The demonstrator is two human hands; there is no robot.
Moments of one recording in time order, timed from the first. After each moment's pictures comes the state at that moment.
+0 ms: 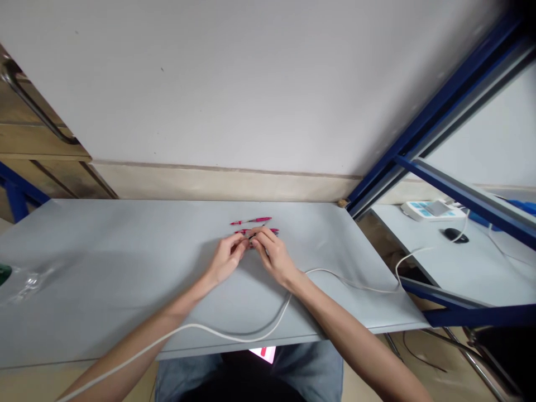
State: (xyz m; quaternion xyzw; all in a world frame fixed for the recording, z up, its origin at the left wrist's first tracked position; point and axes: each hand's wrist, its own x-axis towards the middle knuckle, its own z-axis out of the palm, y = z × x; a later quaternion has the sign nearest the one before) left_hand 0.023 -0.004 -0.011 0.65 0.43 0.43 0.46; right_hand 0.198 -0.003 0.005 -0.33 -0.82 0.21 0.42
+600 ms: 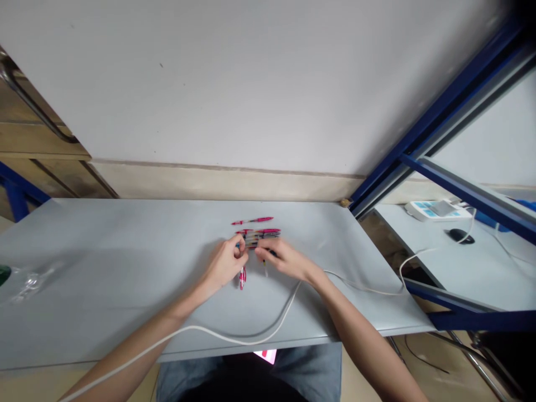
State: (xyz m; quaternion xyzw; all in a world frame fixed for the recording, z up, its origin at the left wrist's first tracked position) left_hand 0.020 -0.011 -0.003 0.70 0.54 0.31 0.35; right_hand 0.228 0.011 0.029 -0.30 -0.85 0.36 0.23
